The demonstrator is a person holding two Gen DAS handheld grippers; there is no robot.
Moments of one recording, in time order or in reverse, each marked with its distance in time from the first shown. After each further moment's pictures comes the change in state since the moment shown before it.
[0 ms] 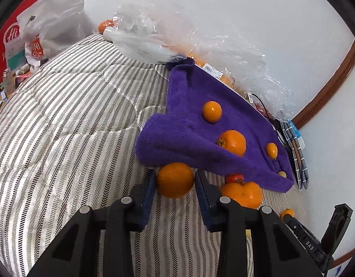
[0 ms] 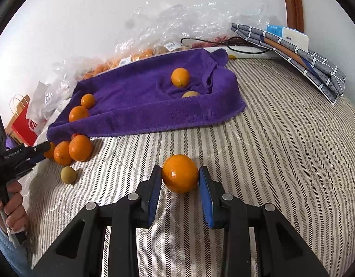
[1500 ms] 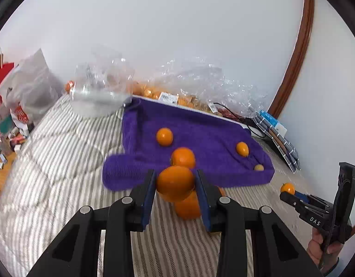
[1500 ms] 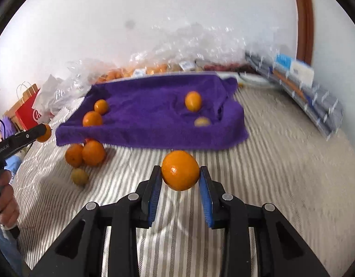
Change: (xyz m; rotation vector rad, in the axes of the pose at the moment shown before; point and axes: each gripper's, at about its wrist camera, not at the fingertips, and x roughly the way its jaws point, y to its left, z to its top) left arm -0.053 -0.071 -0.002 0.294 -0.173 -0.014; right arm -0.032 0.023 0.017 -0.129 -0.094 -0.011
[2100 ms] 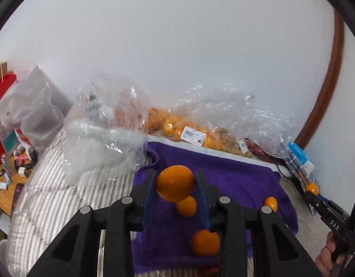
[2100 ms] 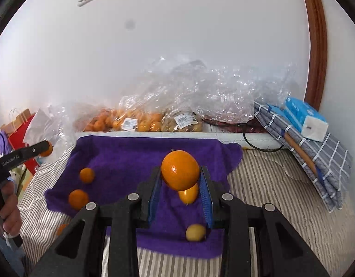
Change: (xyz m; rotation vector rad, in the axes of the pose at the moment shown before) left arm 0.074 0.023 0.084 -0.083 -0.046 0.118; right arm 0.049 -0.014 0.116 0.009 -0.118 -0.005
